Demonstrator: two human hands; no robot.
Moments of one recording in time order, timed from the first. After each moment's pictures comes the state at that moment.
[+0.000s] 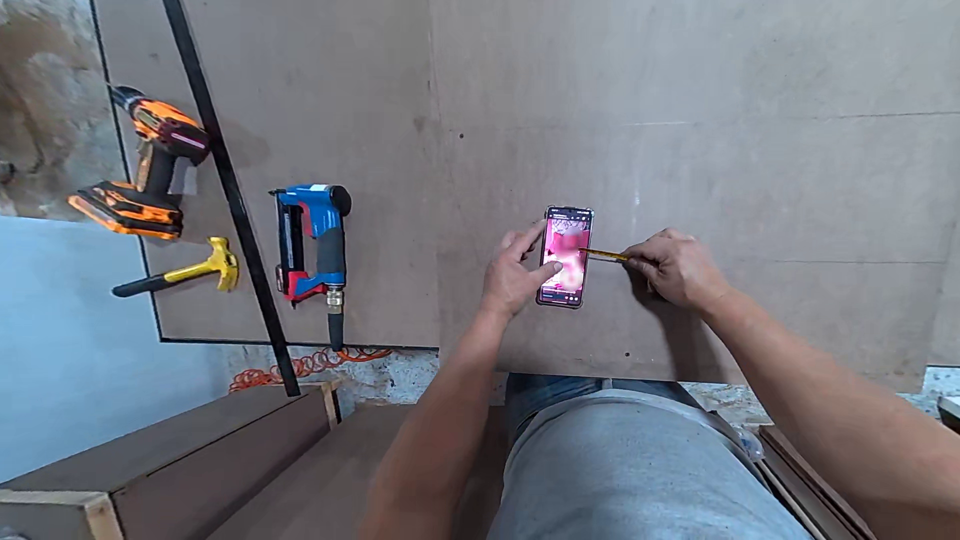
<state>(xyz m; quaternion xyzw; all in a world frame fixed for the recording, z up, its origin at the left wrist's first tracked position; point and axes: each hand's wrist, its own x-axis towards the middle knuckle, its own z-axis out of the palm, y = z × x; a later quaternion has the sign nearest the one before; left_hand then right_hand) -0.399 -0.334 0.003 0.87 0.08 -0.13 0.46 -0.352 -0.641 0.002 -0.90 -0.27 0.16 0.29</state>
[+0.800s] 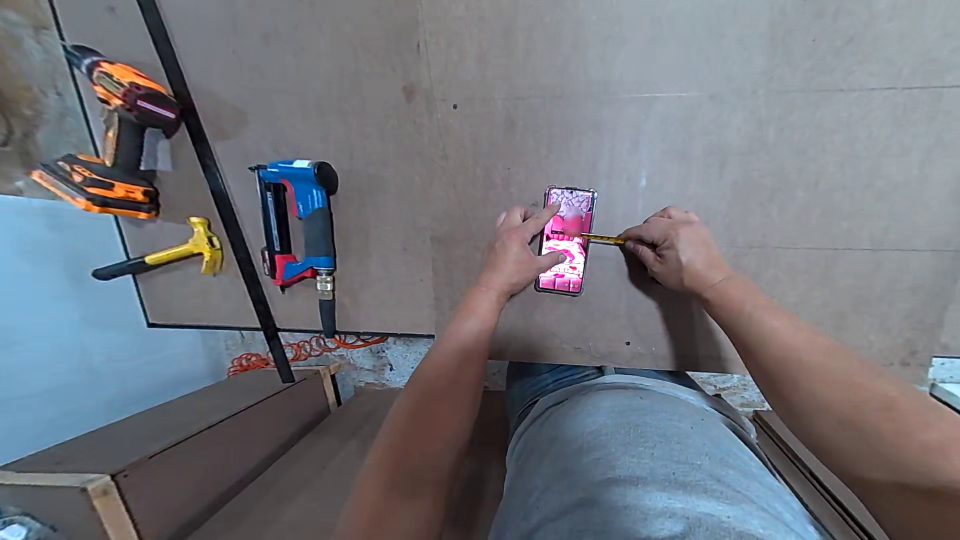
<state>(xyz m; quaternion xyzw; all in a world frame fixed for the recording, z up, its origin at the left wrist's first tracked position) -0.380 -0.332 0.006 0.93 -0.01 -0.19 0.33 -0.348 -0.633 -0.005 -0.91 -0.28 0.15 0.27</state>
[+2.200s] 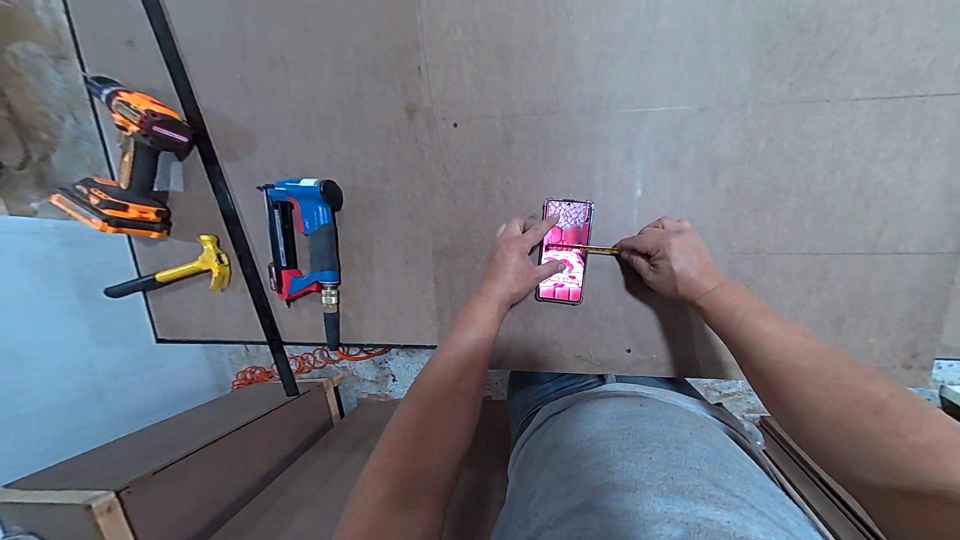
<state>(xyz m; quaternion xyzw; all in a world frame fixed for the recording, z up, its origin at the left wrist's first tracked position) -0.377 -0.332 0.005 0.93 -0.01 -0.19 0.32 -0.348 -0.630 -0.006 -0.91 -0.30 0.13 0.27</state>
